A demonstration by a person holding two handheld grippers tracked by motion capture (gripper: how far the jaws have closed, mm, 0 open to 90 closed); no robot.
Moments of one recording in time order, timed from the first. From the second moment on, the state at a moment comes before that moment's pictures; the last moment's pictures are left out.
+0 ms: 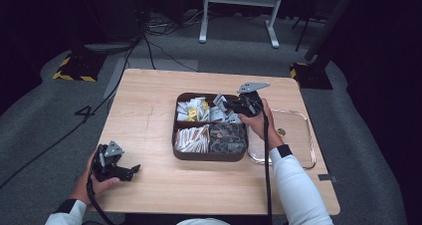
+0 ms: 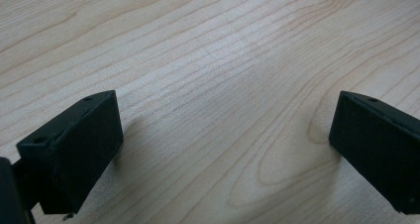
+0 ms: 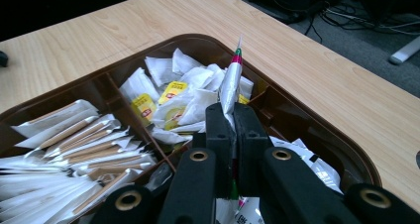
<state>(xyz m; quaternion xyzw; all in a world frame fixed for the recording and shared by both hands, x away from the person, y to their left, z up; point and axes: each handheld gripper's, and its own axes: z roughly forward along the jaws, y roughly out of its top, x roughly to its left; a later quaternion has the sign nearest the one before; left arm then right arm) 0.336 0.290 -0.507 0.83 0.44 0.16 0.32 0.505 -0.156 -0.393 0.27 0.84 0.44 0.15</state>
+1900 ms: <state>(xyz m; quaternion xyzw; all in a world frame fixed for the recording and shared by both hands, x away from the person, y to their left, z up) 0.336 0.290 -0.506 0.83 0.44 0.16 0.32 0.392 -0.167 -0.388 0.16 0.86 0.48 0.10</state>
